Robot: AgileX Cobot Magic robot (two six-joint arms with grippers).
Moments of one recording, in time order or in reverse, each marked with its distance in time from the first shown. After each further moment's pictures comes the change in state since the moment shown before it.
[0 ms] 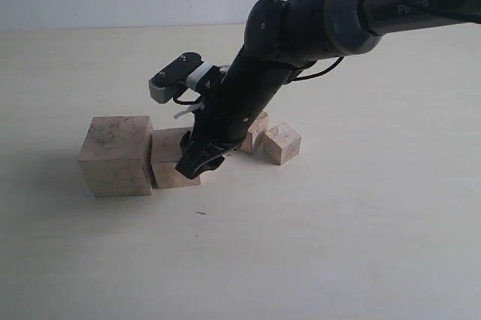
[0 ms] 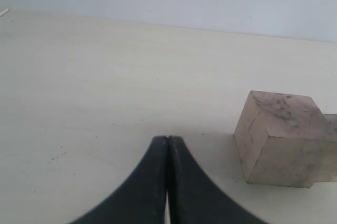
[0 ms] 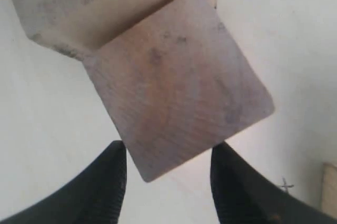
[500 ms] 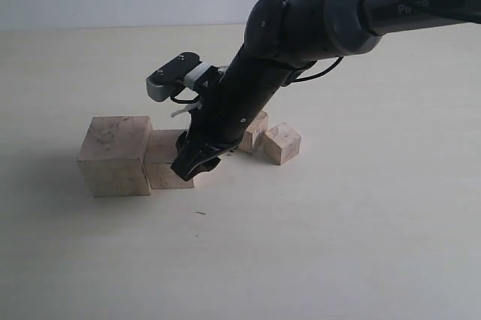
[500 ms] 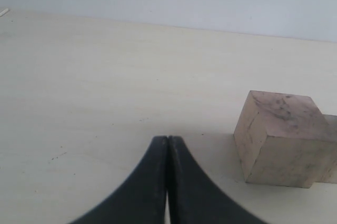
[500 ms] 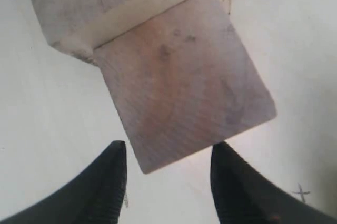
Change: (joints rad) left arm 0.000 0.000 0.000 0.000 0.000 0.000; right arm 0.000 0.000 0.000 0.051 0.014 -0.025
